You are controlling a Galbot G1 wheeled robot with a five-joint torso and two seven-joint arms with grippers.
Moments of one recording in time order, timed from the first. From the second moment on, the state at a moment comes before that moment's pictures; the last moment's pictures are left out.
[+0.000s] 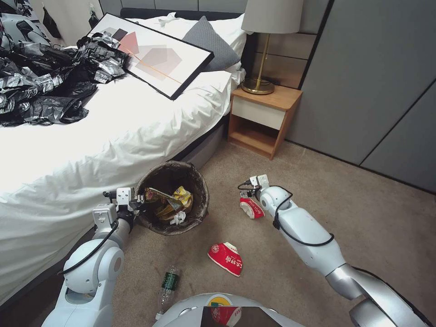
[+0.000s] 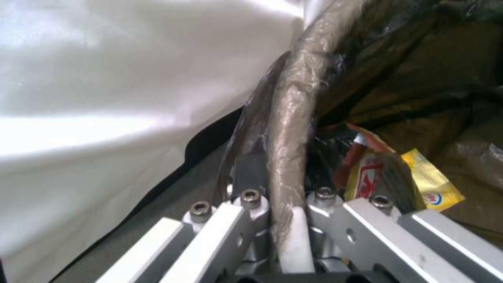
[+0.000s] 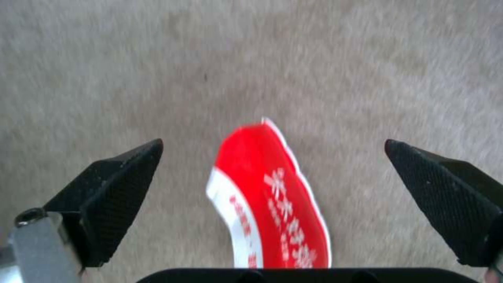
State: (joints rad) left arm 1.49 -1.38 -0.68 -2.33 -0.32 0.71 -0.11; right arm -0.74 1.15 0.00 1.36 0.55 -0.74 0.22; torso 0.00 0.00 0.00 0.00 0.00
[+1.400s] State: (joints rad) left arm 1.49 -1.38 -0.69 -2.33 -0.32 0.71 -0.10; right arm -0.77 1.23 0.01 1.16 0.39 -0.67 0.15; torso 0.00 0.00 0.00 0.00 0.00
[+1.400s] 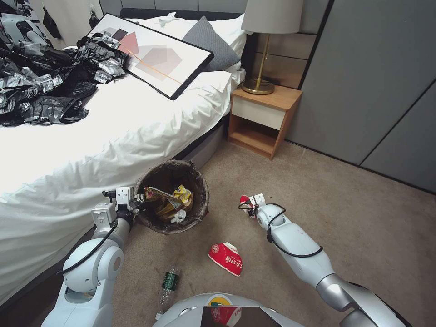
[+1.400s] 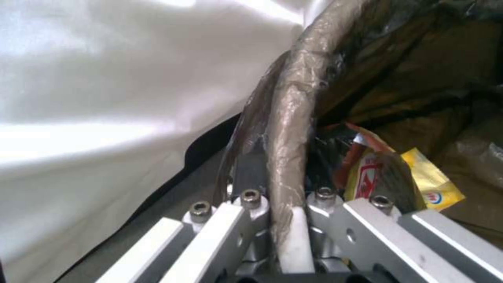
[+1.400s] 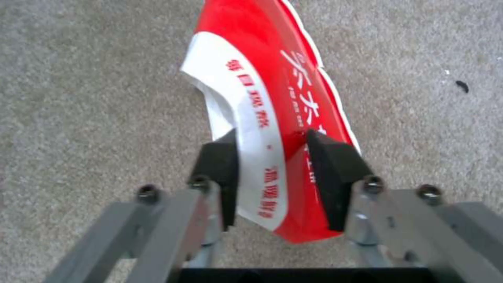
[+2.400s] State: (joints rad) left arm 1.49 -1.37 -0.69 -2.36 -0.36 0.73 -0.12; right arm -0.81 0.98 0.07 1.70 0.67 -0.73 0.28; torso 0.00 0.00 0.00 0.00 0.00
